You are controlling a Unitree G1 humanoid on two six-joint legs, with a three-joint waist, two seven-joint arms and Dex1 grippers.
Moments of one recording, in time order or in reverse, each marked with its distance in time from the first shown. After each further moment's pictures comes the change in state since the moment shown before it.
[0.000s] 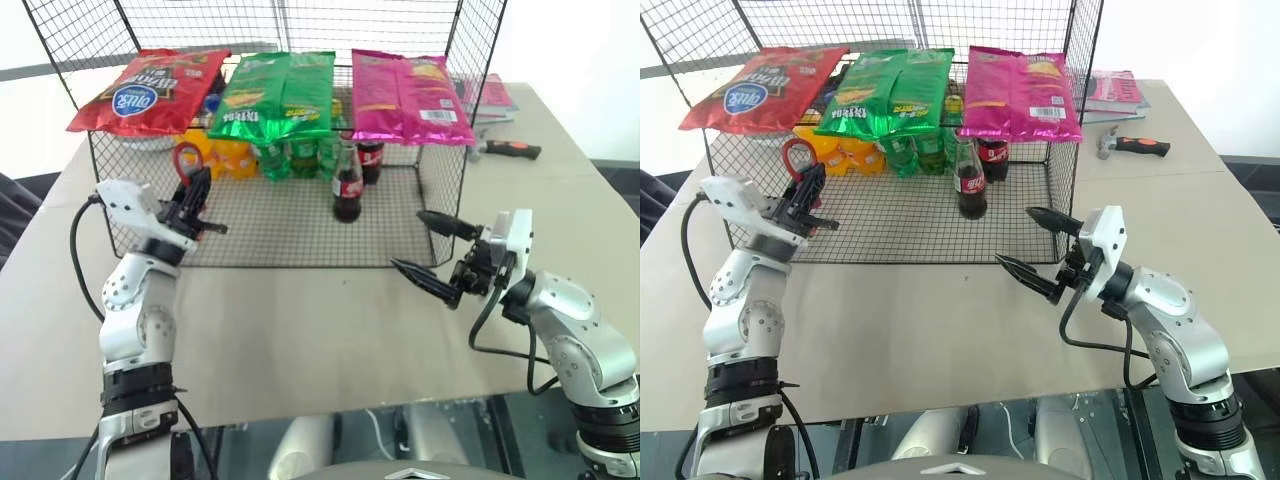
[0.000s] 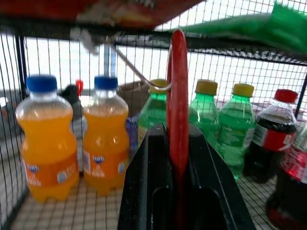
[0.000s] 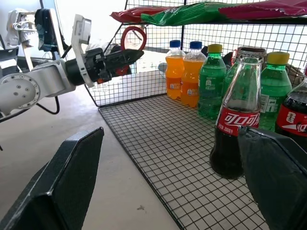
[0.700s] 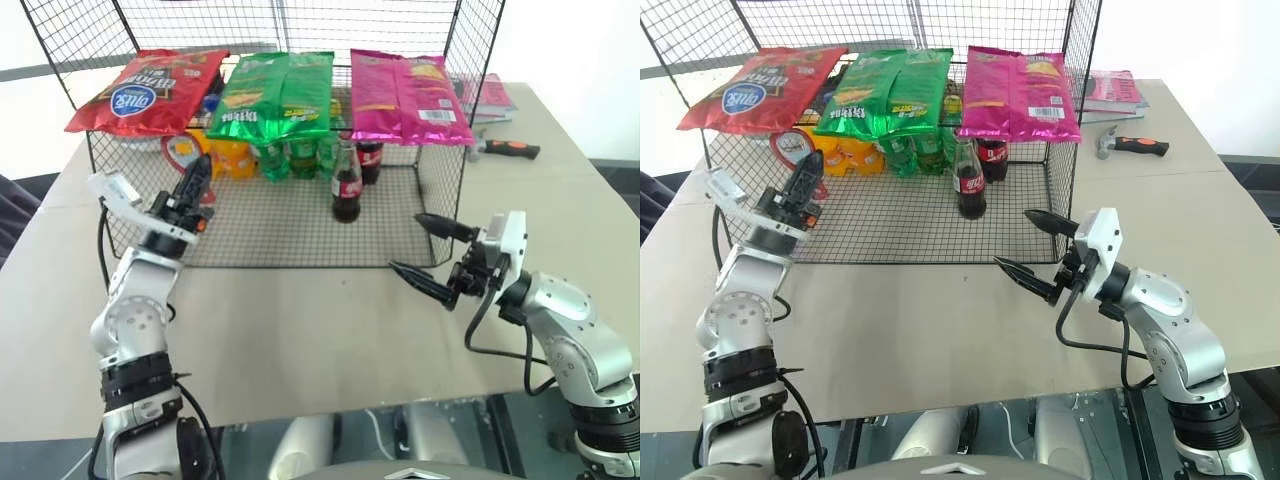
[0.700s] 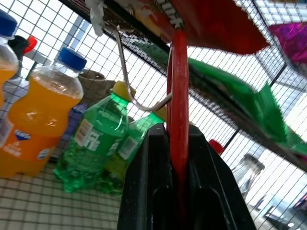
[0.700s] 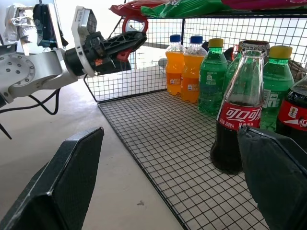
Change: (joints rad) left arm -0.089 -0.052 0.131 -0.021 -0.438 0.362 0.009; right arm 0.000 0.003 0.015 0.008 -0.023 -0.002 0.000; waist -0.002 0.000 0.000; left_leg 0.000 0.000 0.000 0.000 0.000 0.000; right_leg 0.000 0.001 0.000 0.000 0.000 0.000
